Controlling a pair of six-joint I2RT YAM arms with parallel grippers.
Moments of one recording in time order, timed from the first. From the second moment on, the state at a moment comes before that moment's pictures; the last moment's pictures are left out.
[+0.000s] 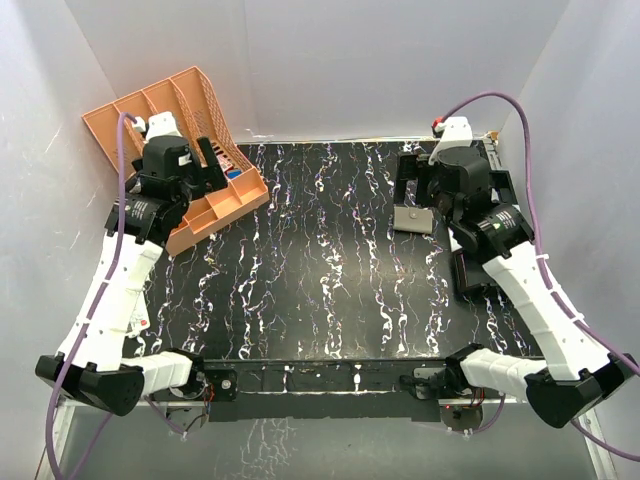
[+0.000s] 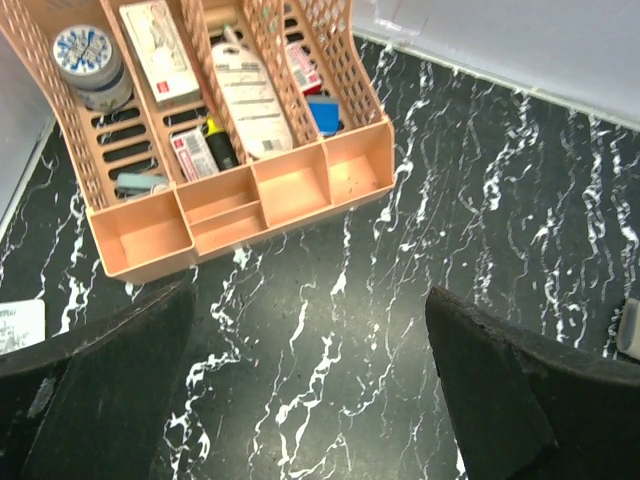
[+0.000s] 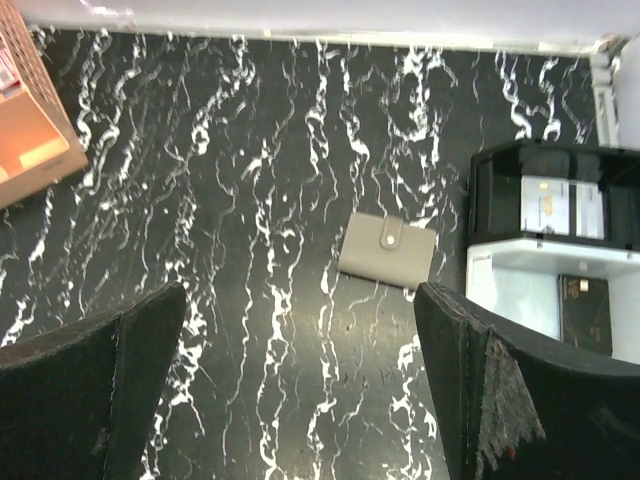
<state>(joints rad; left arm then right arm) -0.31 1.22 1.53 -0.82 -0.43 -0.39 0.47 1.14 1.41 -0.63 0.34 0.16</state>
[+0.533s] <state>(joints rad) -0.12 1.14 1.14 -0.61 -0.08 -0.35 0.20 1.19 1.23 -0.60 -0.06 0.27</state>
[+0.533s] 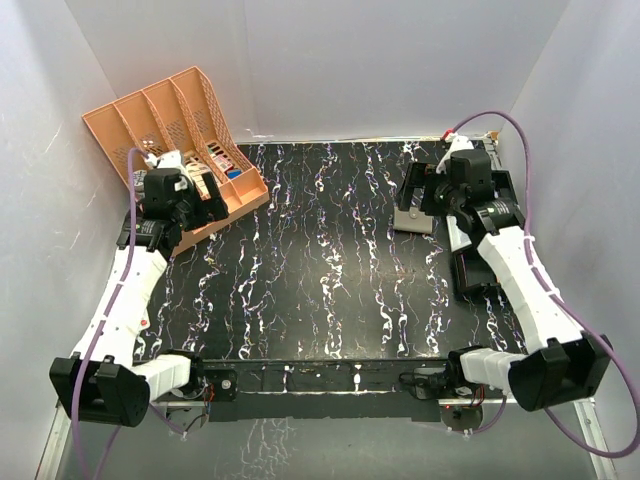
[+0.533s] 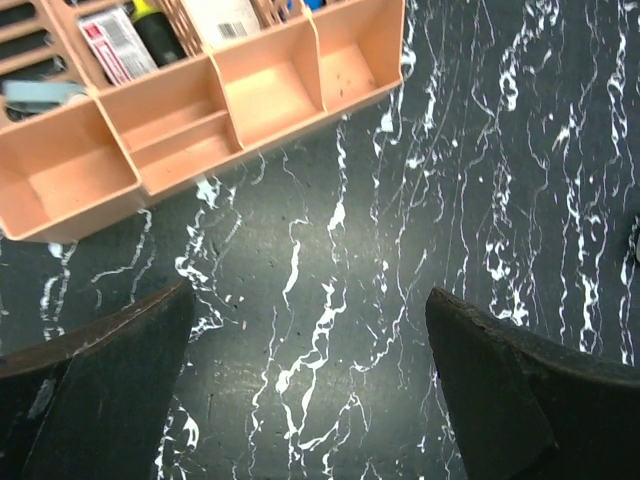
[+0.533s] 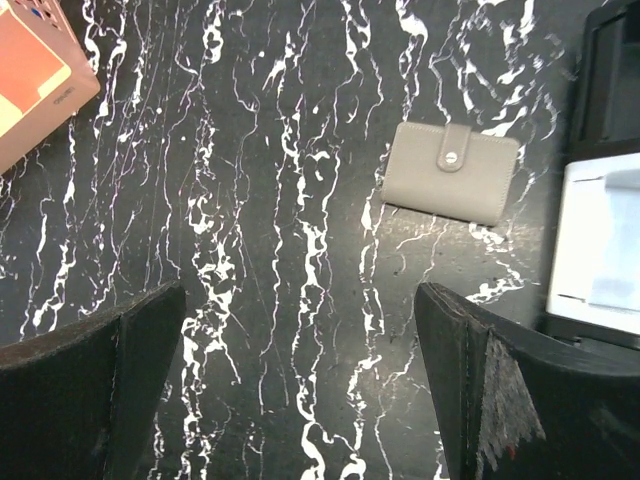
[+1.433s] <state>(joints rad) -0.07 0.97 0.71 -0.47 0.28 -0.29 0.13 1.90 1.64 -0.69 0.13 0.38</state>
